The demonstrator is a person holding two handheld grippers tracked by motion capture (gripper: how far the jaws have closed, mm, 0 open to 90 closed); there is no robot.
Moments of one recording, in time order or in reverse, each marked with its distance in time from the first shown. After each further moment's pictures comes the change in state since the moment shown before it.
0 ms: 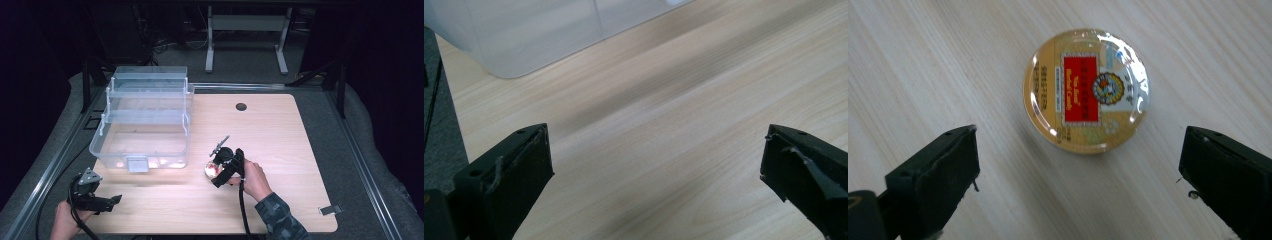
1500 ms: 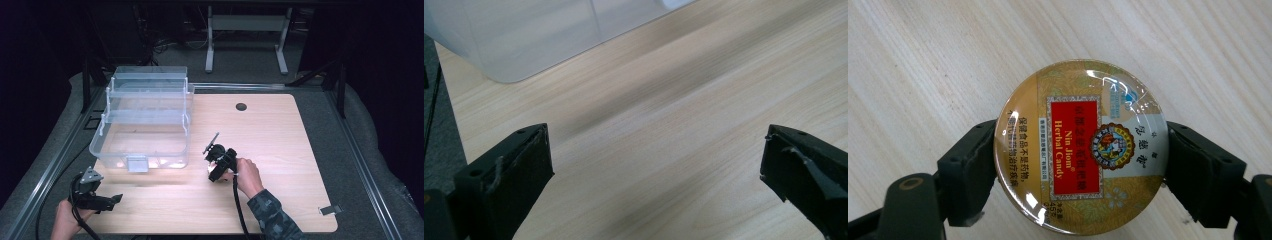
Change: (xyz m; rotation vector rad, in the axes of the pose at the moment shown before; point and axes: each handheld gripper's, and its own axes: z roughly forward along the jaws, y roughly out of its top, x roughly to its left) left arm -0.001 0.003 0.001 0.009 0.000 0.010; right arm -0.001 0.017 0.013 0.079 -0.045 0.007
